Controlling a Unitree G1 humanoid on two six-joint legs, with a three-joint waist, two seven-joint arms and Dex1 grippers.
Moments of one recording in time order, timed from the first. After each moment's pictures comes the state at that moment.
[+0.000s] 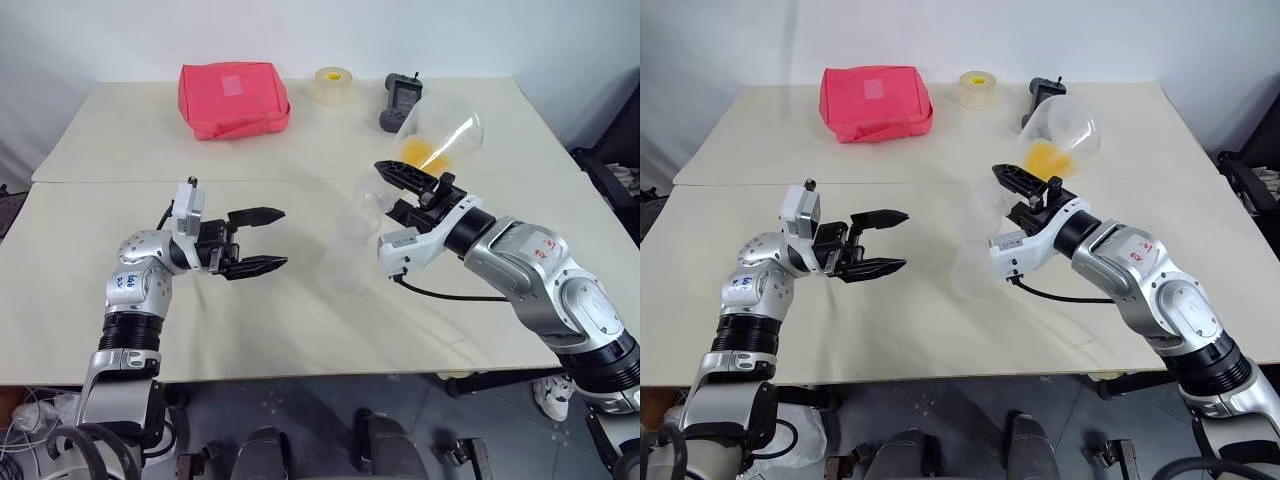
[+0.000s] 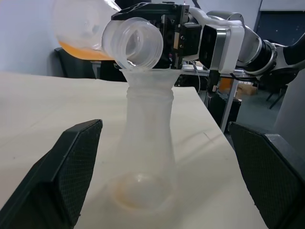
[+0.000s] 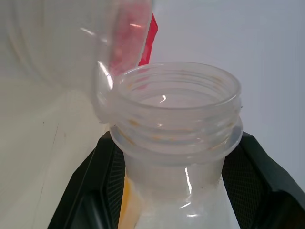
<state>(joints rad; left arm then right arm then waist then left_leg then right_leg) -0.68 0.49 0.12 0.44 -0.54 0.13 -1.44 -0.61 -0.81 0.30 -0.31 -0.74 -0.16 0.40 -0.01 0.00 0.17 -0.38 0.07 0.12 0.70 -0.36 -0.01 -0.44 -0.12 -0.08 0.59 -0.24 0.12</state>
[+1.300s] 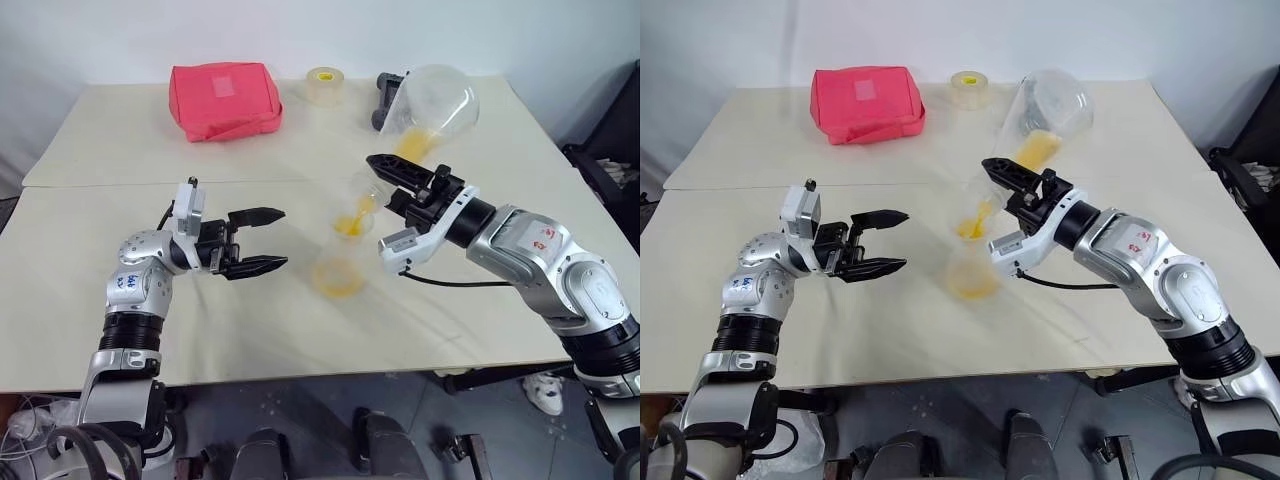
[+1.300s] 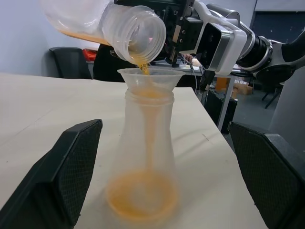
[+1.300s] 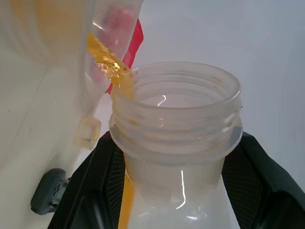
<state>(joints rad) -0.68 0.48 0.12 0.44 -0.54 0.13 -1.44 -0.67 -0.81 0.26 -0.22 -0.84 -0.35 0.33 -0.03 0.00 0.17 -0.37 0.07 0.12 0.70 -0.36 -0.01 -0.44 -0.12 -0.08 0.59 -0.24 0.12</state>
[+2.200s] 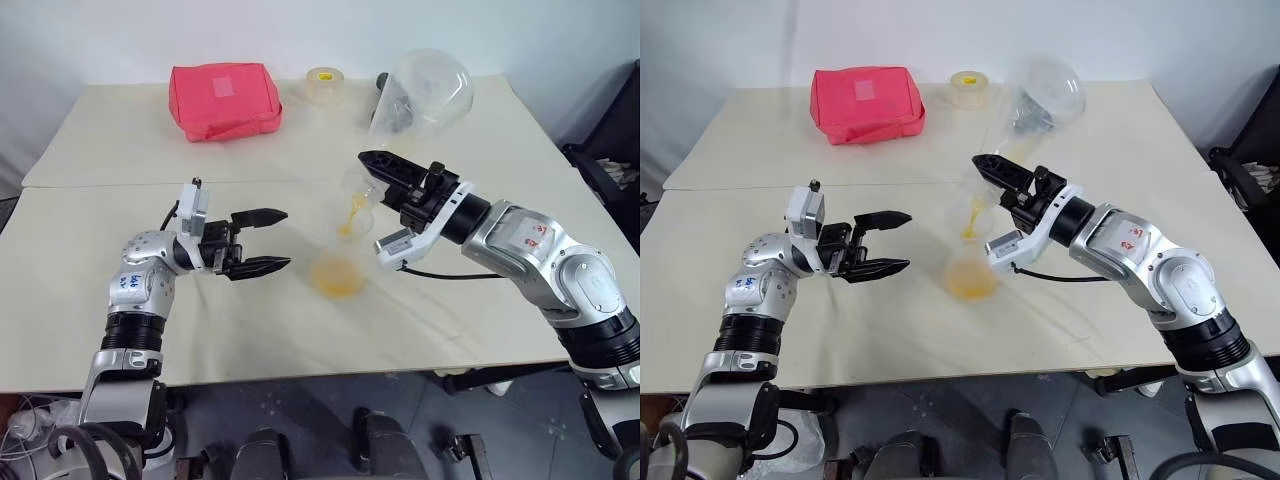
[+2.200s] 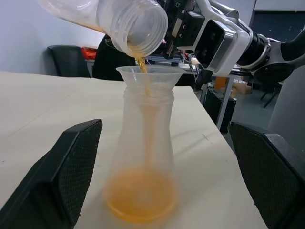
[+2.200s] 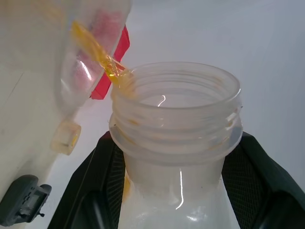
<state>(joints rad) -0.68 0.48 0.10 0.44 -0.54 0.13 -1.43 -0.71 -0.79 0.26 -0.18 -0.92 -0.44 0.25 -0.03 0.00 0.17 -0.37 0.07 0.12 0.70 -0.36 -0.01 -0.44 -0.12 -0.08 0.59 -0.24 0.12</state>
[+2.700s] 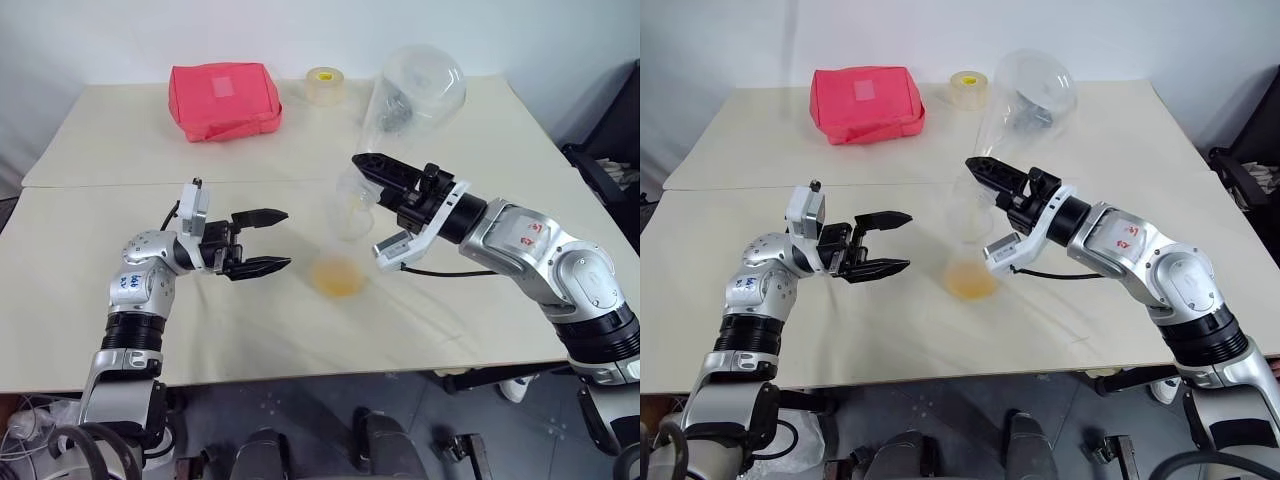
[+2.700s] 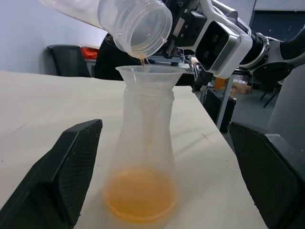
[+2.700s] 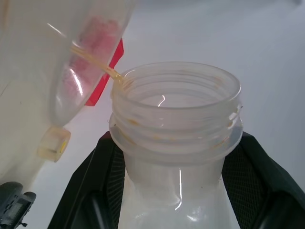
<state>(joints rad) -0.68 0.48 0.10 0.44 -0.54 0.13 -1.43 -0.73 -0.78 0.26 -0.16 -0.96 -0.50 0.21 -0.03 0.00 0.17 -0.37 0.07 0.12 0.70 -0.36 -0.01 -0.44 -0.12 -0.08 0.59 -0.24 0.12</state>
